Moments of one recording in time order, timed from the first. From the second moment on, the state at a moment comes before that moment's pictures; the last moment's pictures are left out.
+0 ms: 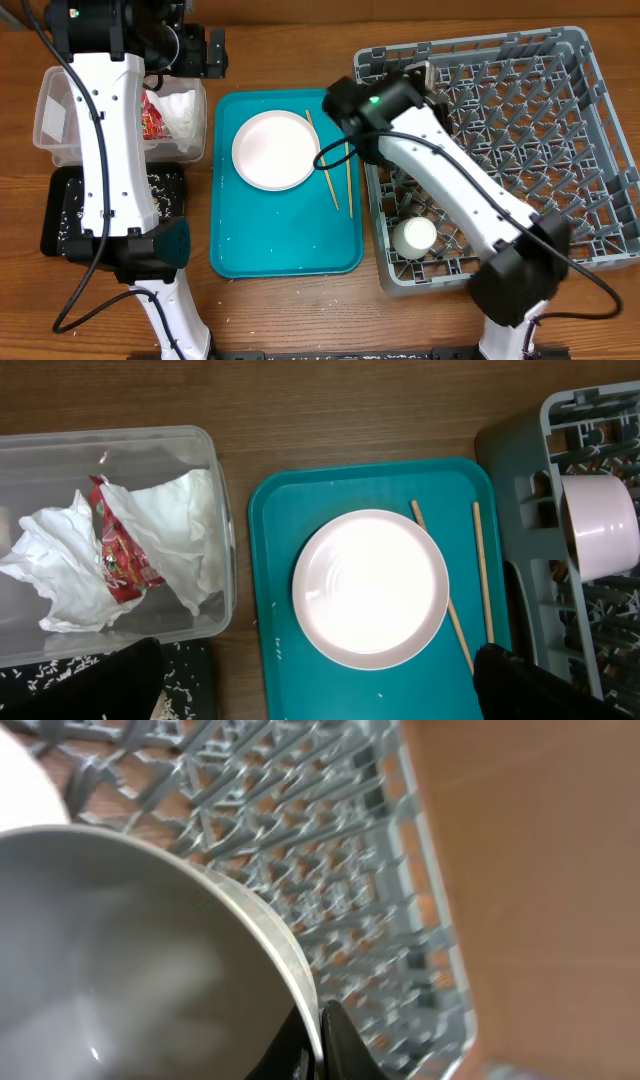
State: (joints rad) left arm 0.00 2.10 2.62 -1.61 0.15 0.00; right arm 0.63 1.97 1.90 -1.64 0.99 0.72
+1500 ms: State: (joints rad) left arm 0.00 2.10 2.62 -1.61 0.15 0.00; right arm 0.69 2.03 1.67 -1.64 1.09 0.64
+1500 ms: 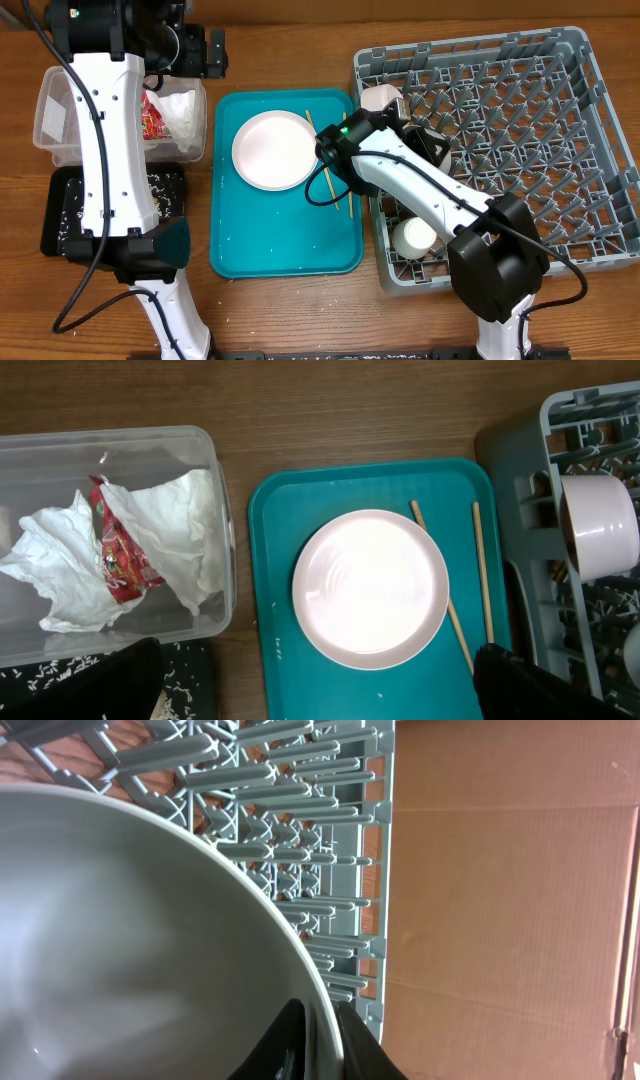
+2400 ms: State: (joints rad) left arm 0.00 2.10 2.62 -1.61 0.15 0.00; right arm 0.69 2.03 1.66 -1.55 1.20 0.64
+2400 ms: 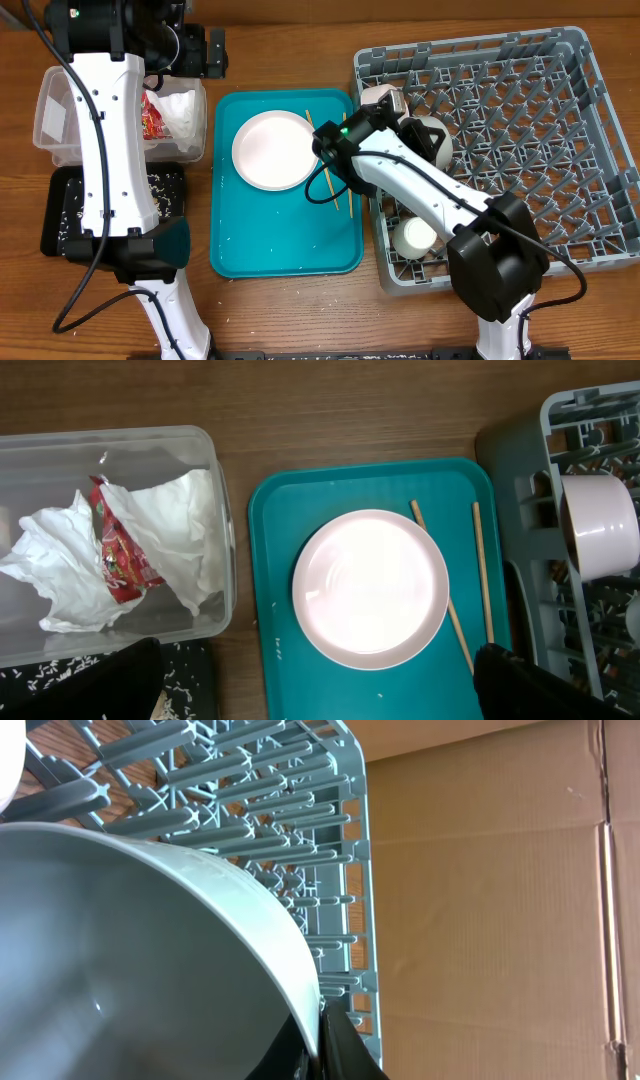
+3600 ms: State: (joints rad) left arm 0.00 2.10 2.62 -1.61 0.15 0.00; right arm 0.90 2.03 1.75 -1.59 1.00 0.64
